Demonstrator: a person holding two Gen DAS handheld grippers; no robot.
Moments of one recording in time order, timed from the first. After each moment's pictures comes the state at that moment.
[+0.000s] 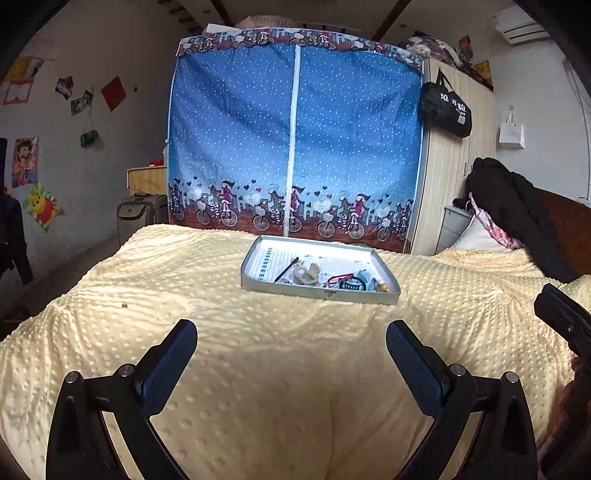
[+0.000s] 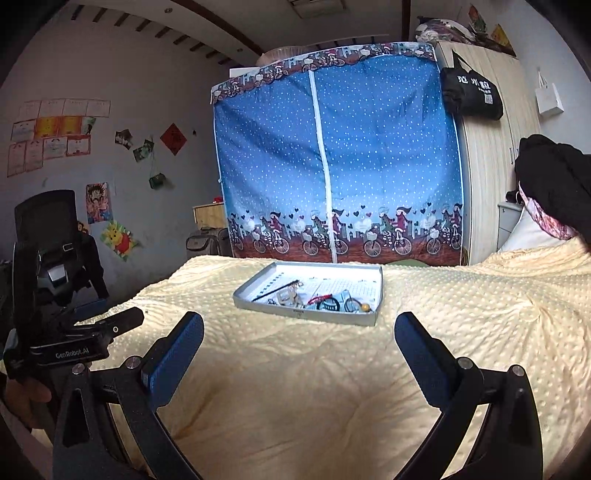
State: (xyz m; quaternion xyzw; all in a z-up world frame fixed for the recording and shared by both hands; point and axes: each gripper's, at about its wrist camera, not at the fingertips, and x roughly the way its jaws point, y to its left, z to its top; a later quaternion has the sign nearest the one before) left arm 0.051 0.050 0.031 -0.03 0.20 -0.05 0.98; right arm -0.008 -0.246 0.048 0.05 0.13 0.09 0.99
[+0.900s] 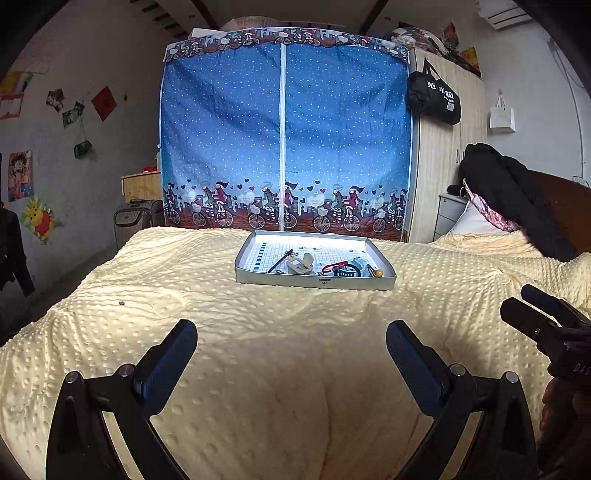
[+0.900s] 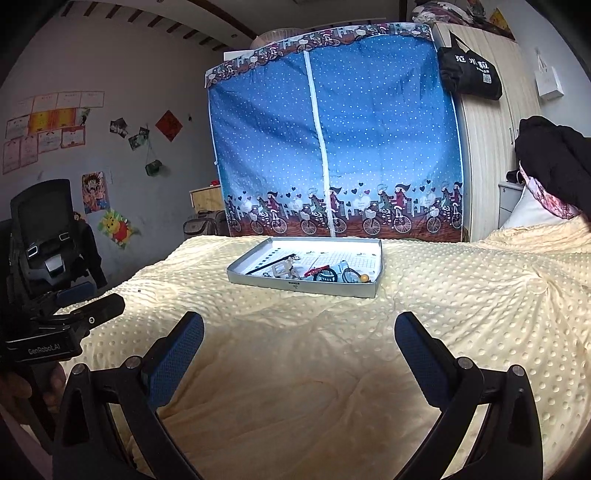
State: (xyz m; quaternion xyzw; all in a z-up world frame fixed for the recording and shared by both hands) left arm 0.036 0.034 0.023 0.00 0.20 -0.06 0.98; right arm 0.004 -0.244 0.014 0.05 0.17 0.09 0.98
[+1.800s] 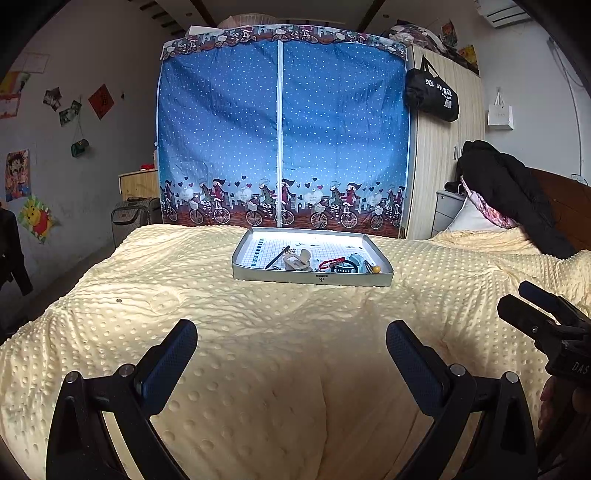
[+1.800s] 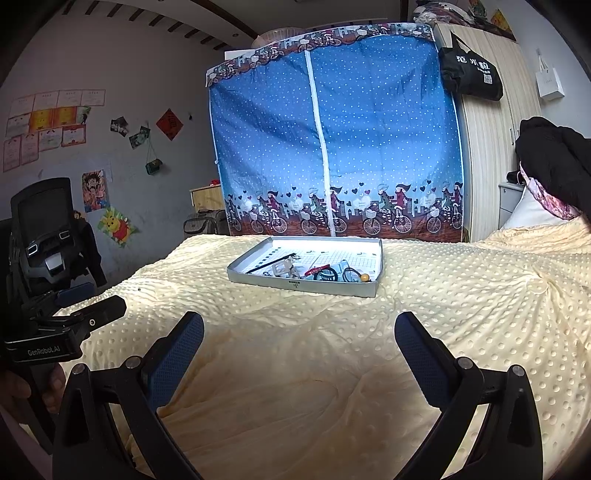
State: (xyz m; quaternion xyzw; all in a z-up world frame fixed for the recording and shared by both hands) left arm 0.037 0.032 0.019 0.00 0.21 -0.07 0.98; right arm 0.005 -0.242 0.012 0.05 0.17 0.09 0.98
